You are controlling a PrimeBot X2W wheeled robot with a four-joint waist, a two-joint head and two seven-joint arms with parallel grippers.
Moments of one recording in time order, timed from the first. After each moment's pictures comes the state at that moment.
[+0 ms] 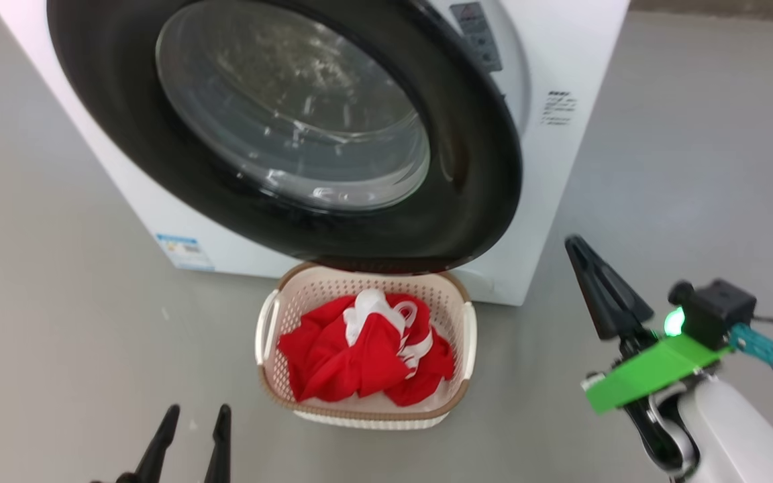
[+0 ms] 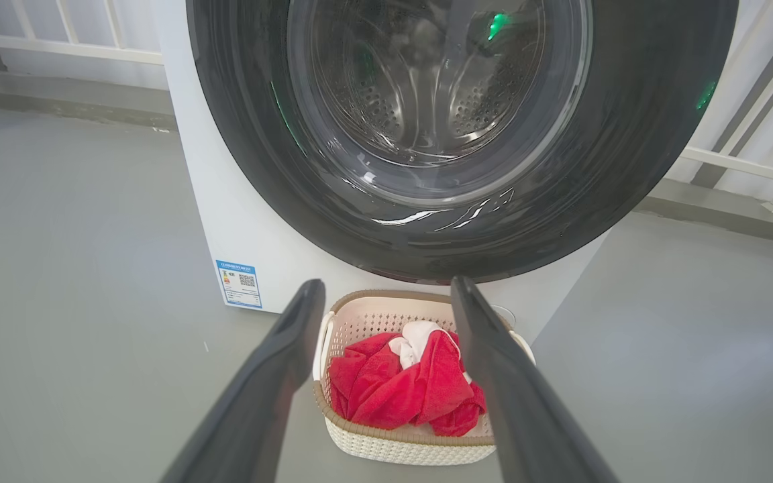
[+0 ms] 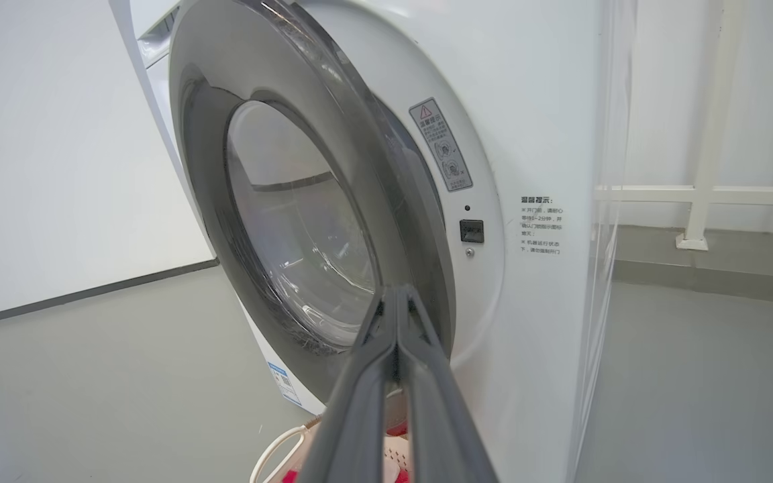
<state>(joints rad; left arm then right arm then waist) 0.09 0.05 -0.01 0.17 -0.25 -0.12 -0.25 -0.27 -0.22 0.28 0.24 0.54 0.13 -0.26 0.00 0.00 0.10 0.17</state>
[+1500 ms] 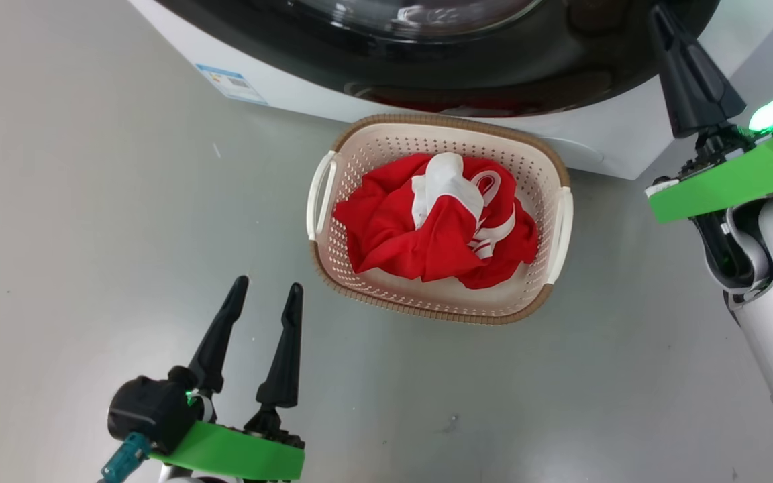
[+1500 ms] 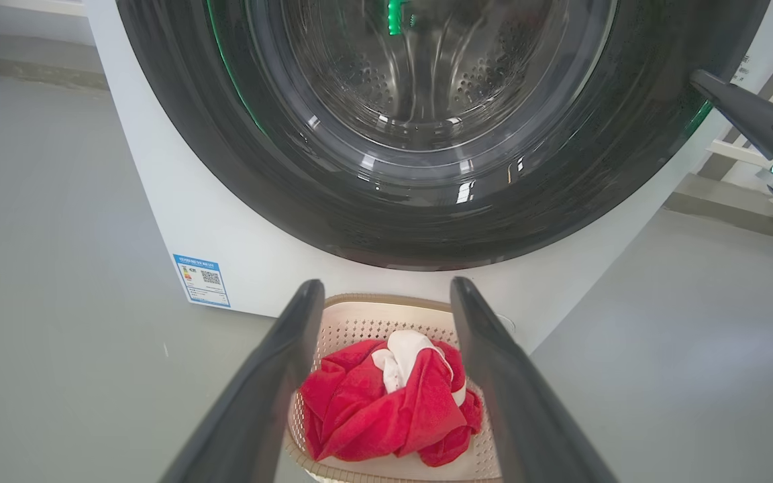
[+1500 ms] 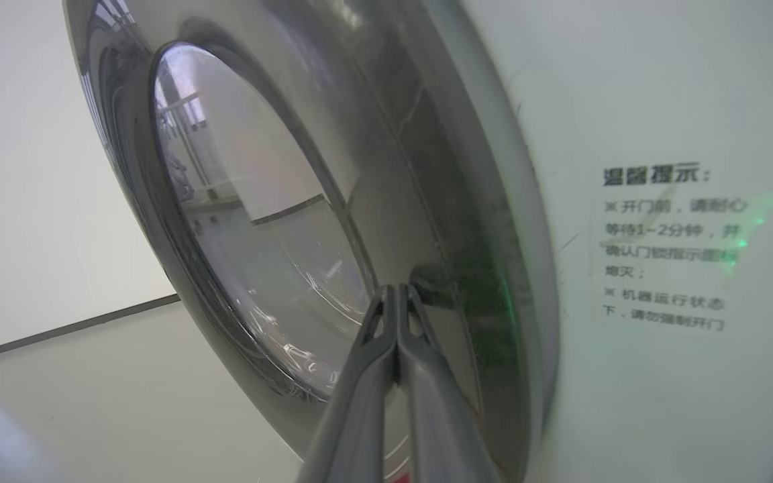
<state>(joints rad) -0.17 0.04 -0.21 0.07 -0.34 -0.06 -0.25 -0.72 -0.31 0.25 0.34 0.59 0.14 -0.26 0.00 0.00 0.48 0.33</state>
